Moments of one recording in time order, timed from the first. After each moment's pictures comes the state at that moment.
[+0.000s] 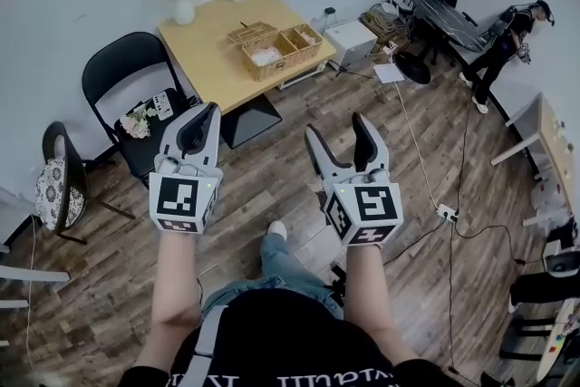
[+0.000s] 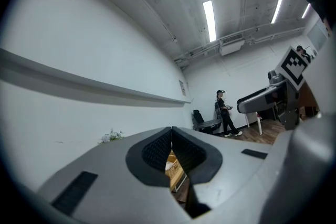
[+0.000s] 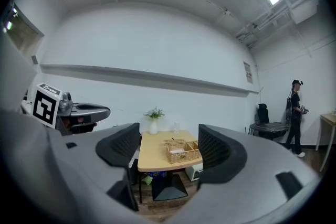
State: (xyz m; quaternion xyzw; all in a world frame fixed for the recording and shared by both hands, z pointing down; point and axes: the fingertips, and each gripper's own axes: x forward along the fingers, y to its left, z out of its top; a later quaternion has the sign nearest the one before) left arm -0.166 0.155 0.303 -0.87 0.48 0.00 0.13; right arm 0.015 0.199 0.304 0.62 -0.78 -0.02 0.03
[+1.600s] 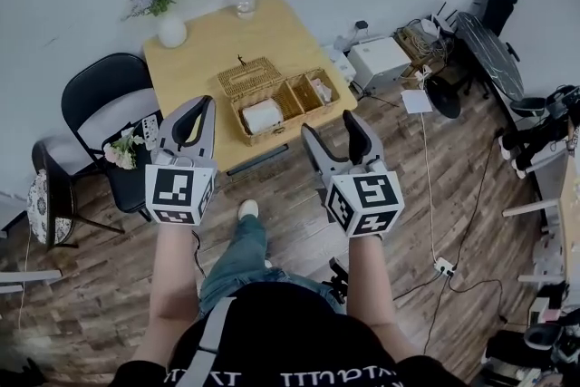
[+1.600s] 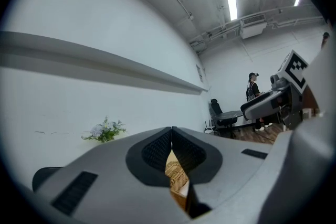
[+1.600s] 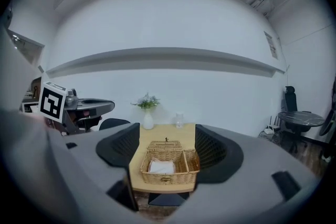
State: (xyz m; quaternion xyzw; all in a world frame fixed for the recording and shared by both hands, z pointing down) left arm -0.097 -0.168 0.332 -0.83 0.55 -0.03 0.08; right arm 0.091 -0.147 0.349 0.53 -0.84 0.05 0.08
